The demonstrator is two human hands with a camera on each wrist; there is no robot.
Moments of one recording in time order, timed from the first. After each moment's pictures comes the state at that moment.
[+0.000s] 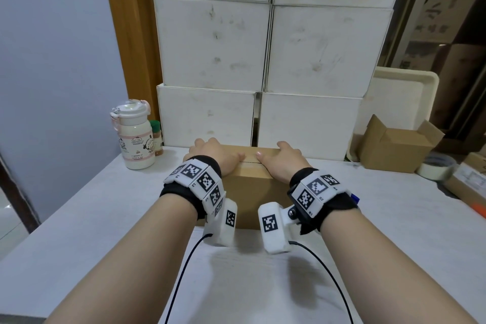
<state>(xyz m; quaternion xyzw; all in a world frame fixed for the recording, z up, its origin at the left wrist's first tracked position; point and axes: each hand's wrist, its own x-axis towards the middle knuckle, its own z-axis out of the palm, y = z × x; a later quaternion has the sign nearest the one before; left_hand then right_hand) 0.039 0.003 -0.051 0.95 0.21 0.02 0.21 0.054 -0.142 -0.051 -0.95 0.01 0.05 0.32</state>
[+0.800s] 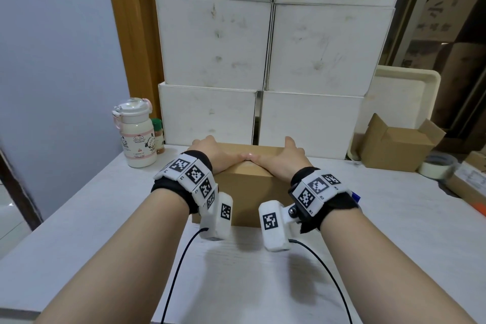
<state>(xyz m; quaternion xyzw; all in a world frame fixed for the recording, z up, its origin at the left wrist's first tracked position) 0.033 0.013 -0.045 0.96 0.18 0.00 0.23 0.047 -0.144 -0.049 -0.93 0.02 0.06 0.36</state>
